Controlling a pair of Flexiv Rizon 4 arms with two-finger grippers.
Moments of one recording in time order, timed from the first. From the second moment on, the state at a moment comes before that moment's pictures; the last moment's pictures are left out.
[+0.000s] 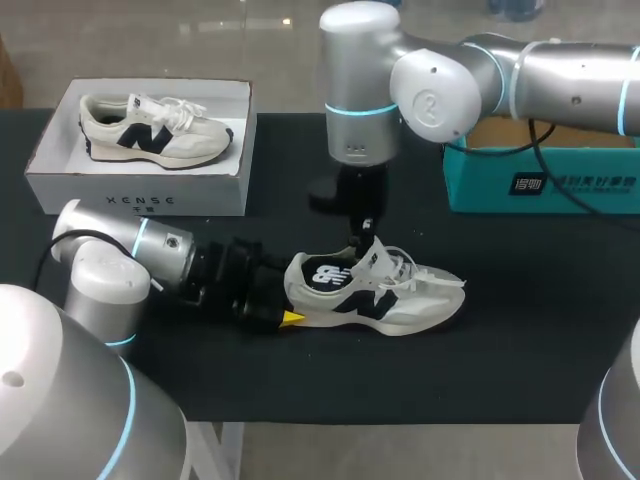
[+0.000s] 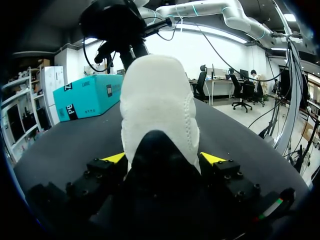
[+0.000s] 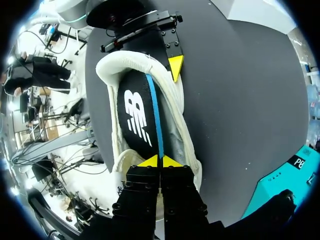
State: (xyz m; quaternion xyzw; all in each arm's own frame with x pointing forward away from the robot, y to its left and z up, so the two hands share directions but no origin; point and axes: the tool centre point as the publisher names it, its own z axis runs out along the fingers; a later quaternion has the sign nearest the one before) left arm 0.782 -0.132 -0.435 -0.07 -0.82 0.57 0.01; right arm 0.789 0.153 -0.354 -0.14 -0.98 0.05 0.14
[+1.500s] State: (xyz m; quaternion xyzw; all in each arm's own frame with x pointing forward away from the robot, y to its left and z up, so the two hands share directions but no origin) left arm 0.783 -0.132 -0.435 -0.07 -0.82 0.57 0.01; right arm 0.890 0.196 -0.283 -0.08 -1.00 -0.02 0.03
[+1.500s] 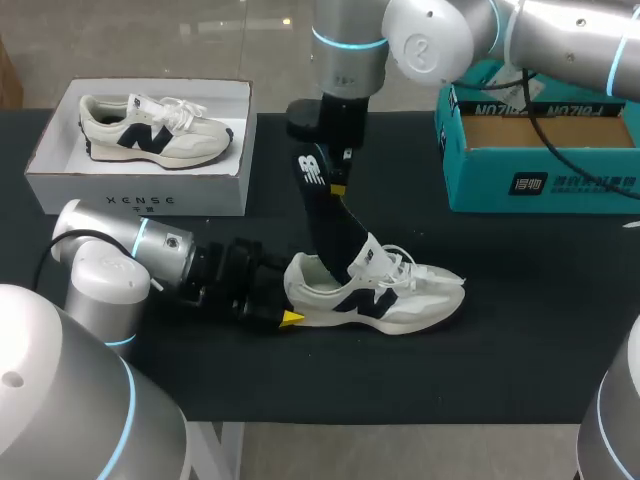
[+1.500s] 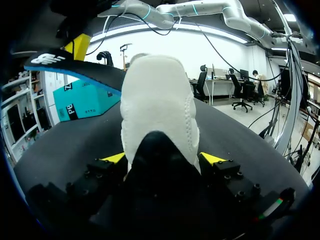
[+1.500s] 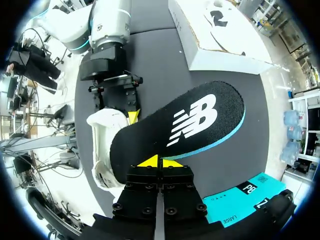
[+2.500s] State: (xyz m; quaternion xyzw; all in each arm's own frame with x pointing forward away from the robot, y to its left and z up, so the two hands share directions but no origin) left arm 0.783 -0.132 -0.435 -0.07 -0.82 0.57 0.01; right arm 0.846 0.216 -0.305 -0.05 -0.99 -0.10 0.04
